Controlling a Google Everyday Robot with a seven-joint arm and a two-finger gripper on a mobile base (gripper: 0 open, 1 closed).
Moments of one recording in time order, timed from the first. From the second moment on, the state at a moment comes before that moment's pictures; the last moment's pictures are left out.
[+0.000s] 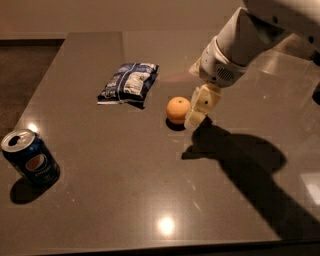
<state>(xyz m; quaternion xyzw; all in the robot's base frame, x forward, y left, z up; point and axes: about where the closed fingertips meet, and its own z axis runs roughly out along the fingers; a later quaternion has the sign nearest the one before) 0.544 -0.092 0.908 -0.63 0.74 0.10 0.22</state>
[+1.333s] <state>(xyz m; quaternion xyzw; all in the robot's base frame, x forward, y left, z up) 0.552 -0.071 0.863 -0.64 0.73 0.12 0.21</state>
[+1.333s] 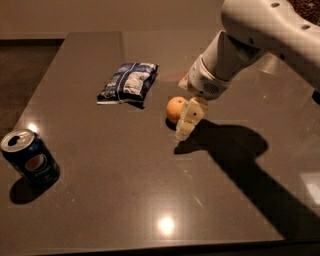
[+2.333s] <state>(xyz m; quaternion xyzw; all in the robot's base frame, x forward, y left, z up) 0.560 -0.069 0.877 -0.65 0.72 0.14 0.20</state>
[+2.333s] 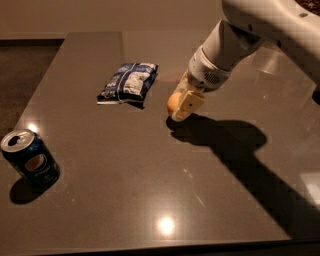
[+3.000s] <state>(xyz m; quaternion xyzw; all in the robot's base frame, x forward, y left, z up) 0.552 -0.062 0.961 -0.67 0.70 0.13 0.22</state>
